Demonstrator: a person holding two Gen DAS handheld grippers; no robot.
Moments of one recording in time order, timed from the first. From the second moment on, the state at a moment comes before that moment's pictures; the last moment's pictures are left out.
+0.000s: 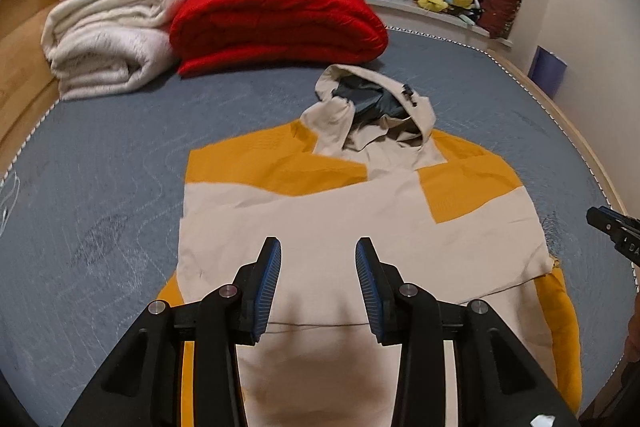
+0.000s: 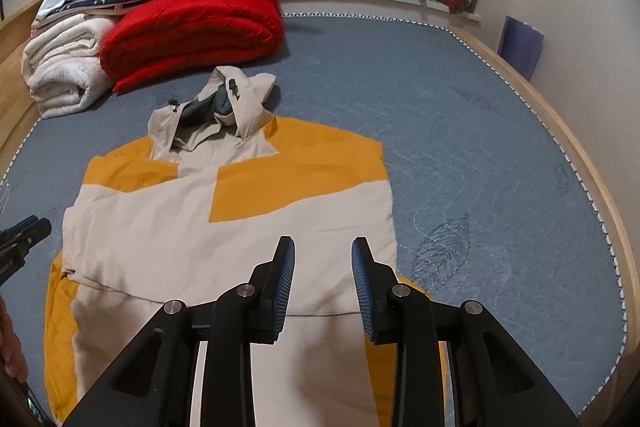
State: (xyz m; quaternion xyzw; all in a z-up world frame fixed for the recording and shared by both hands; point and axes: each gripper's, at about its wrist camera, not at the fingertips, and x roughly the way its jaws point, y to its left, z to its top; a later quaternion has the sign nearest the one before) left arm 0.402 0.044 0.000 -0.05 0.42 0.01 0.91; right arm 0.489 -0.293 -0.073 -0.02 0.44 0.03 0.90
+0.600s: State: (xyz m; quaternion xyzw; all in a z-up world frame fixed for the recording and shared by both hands) left arm 0.531 0.059 -0.016 -0.09 0.48 0.02 0.88; right arm 0.507 -0.292 -0.090 -0.01 0.48 0.04 0.88
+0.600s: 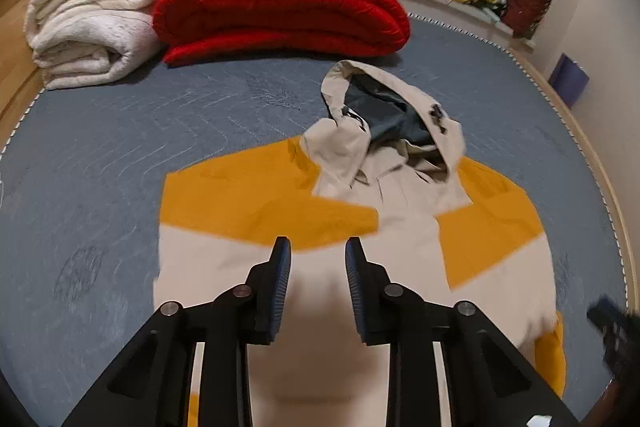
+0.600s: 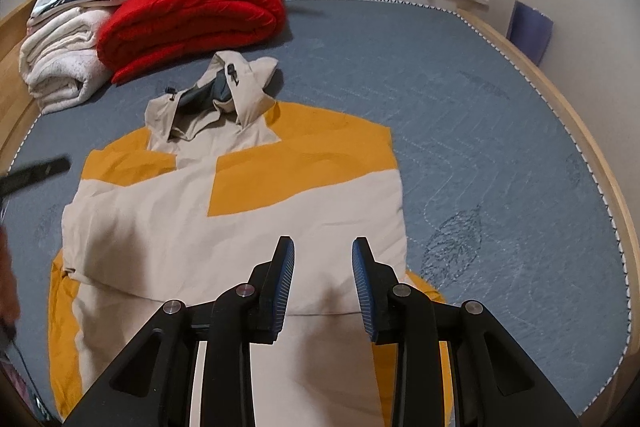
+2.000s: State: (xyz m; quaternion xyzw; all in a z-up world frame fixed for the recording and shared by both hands) left arm 0.671 0.021 -0.001 -0.04 0.46 -0.14 0.87; right arm 0.563 -0.337 -0.134 0.04 0.52 -0.02 0.85
